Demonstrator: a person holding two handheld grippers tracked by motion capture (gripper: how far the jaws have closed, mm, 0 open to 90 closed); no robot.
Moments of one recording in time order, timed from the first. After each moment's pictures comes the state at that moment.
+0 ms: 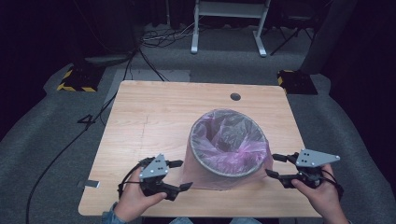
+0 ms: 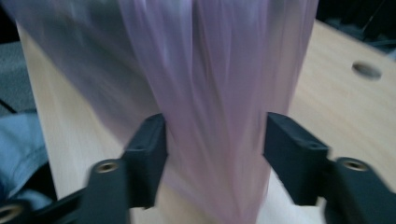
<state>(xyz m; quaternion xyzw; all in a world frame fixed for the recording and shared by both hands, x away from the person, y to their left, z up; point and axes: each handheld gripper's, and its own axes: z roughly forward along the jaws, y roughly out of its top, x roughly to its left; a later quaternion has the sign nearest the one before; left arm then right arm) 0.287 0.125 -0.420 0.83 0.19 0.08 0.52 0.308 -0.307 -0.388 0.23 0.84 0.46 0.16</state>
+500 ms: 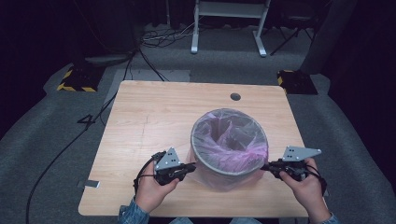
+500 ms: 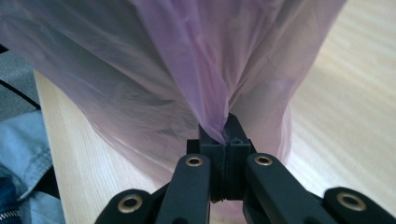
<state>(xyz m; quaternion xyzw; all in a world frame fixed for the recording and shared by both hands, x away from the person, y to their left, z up) 0.312 0.116 -0.441 0.82 0.26 0.08 0.51 0.326 -0.291 -0.417 0.25 0.85 0.44 0.10</state>
